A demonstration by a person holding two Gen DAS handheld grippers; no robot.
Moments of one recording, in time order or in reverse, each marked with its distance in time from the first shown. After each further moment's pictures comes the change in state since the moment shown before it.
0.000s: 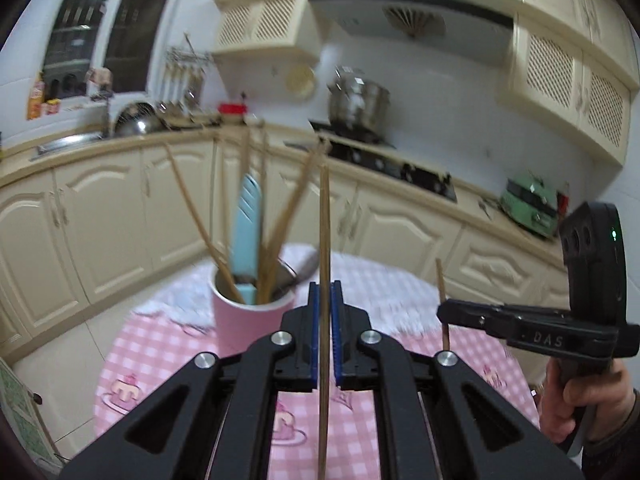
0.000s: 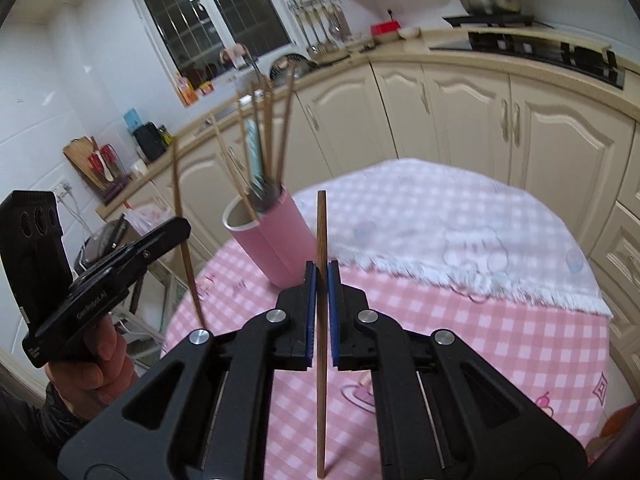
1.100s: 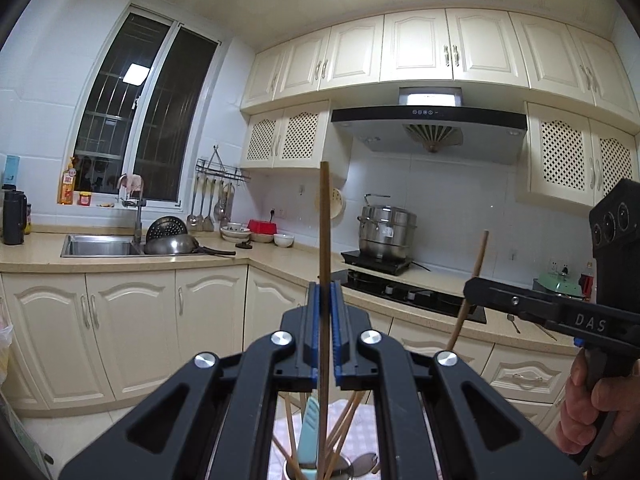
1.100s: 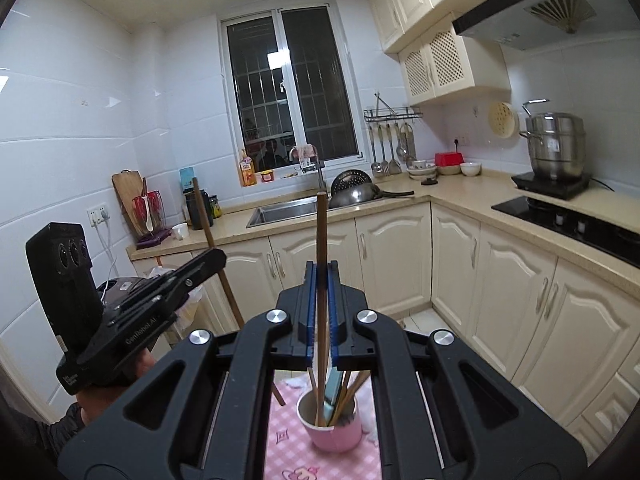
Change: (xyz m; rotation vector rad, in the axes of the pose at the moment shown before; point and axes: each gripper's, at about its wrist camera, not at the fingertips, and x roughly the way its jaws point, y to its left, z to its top) left arm -0.045 0.014 0.146 0.031 -0.386 0.089; right arm -0.043 0.096 0.156 -0.274 -0.349 0.110
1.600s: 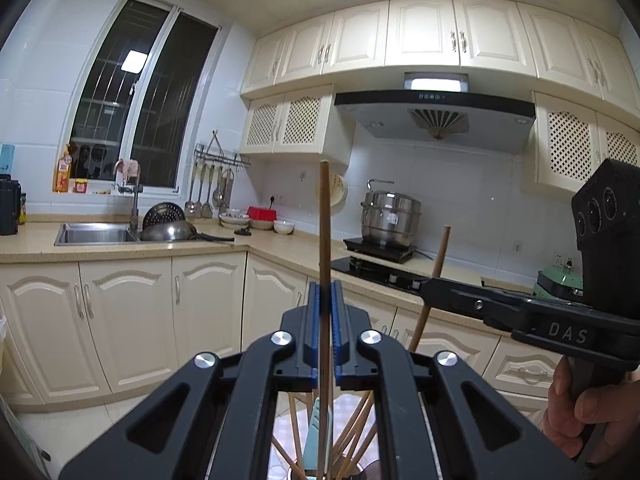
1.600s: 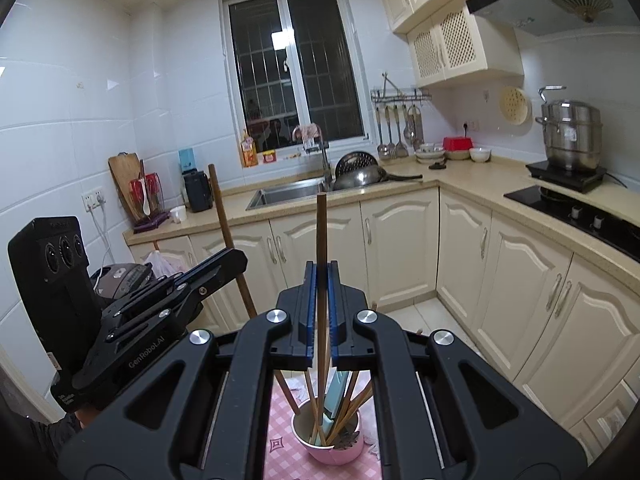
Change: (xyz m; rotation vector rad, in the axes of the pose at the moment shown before) left arm 0.038 0.016 -0.025 -0.015 0.057 0.001; right arm 0.061 -0.001 -0.014 -0.005 0.083 0.015
